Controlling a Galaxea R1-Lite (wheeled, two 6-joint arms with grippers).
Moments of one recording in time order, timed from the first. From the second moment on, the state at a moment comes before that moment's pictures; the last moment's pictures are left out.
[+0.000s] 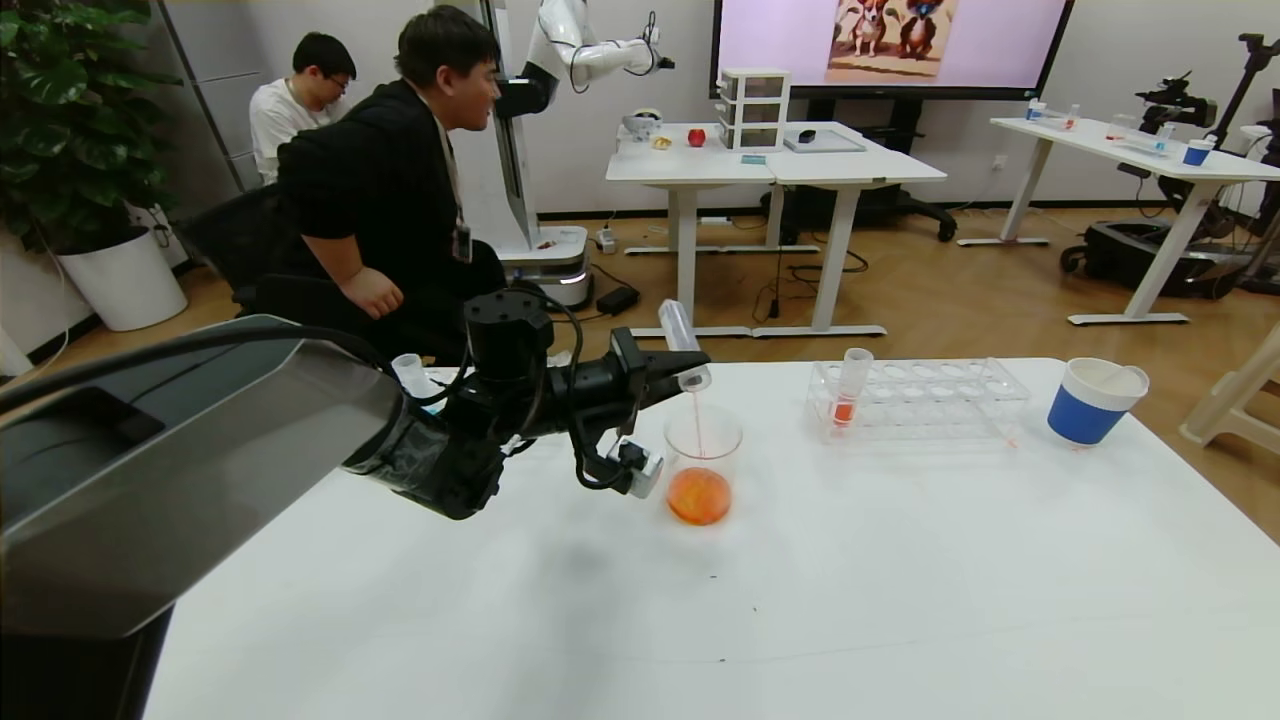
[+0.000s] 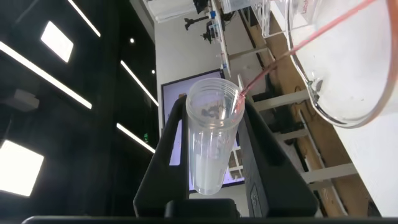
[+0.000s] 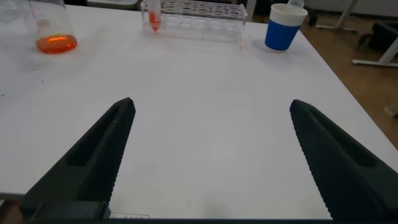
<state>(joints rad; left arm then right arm) -0.44 2.28 -1.26 -1.03 -0.72 1.93 0.01 0.00 0.00 0.01 0.02 -0.05</state>
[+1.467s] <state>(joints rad) -0.52 2.23 -1.22 -1.25 0.36 0.33 0.01 0.00 0.00 0.01 0.02 -0.05</state>
